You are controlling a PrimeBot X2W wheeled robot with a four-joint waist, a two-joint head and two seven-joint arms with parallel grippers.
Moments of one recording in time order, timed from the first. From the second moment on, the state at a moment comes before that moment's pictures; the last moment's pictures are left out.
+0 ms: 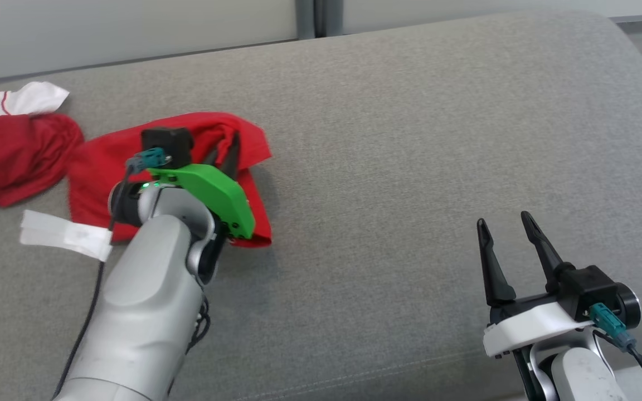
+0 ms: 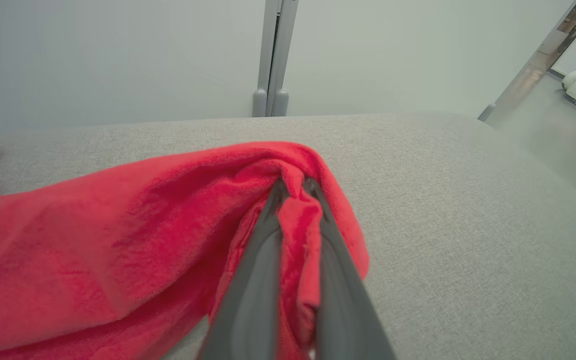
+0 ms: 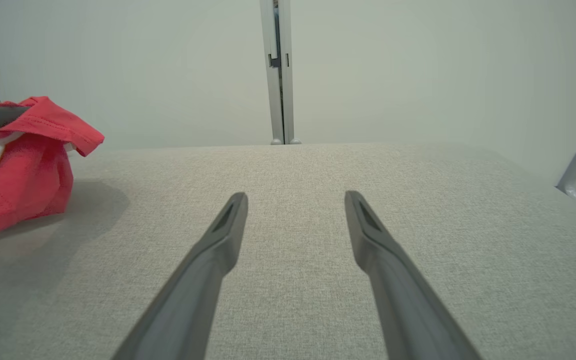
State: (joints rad) left arm -0.77 0.05 -0.39 0.89 -0.52 -0.12 -0.08; right arm -0.09 -0.05 0.06 0.13 0.09 0.13 -0.26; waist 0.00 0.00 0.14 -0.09
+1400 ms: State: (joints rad) left arm -0.88 0.05 -1.05 0.86 -1.06 0.13 -0.23; right arm -0.15 -0.05 0.16 0.17 0.13 0.13 -0.26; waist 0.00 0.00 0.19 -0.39
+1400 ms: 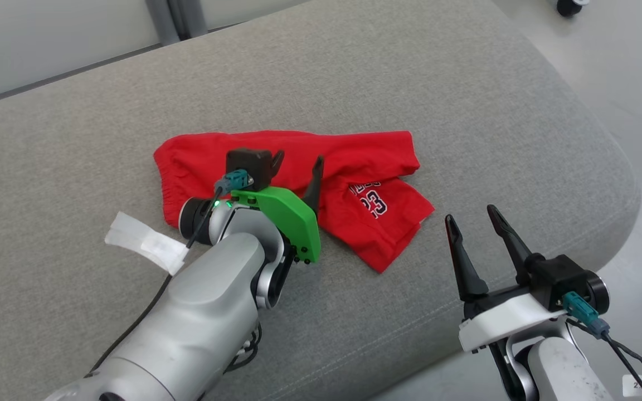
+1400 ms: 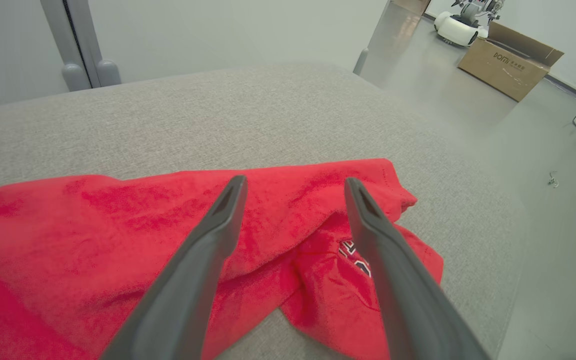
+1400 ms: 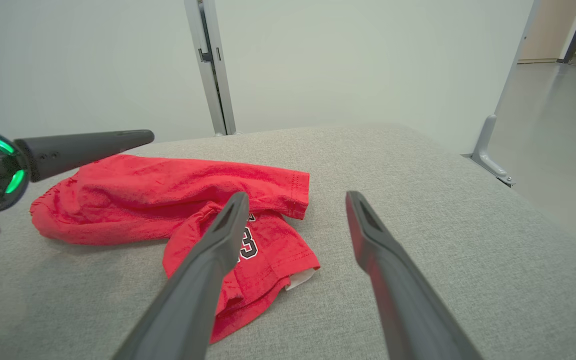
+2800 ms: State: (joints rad) left arm -0.85 0.08 -1.03 1.19 -1.06 0.01 -0.26; right arm -0.13 -0.05 0.08 0.14 0.10 0.13 -0.26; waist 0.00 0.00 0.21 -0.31
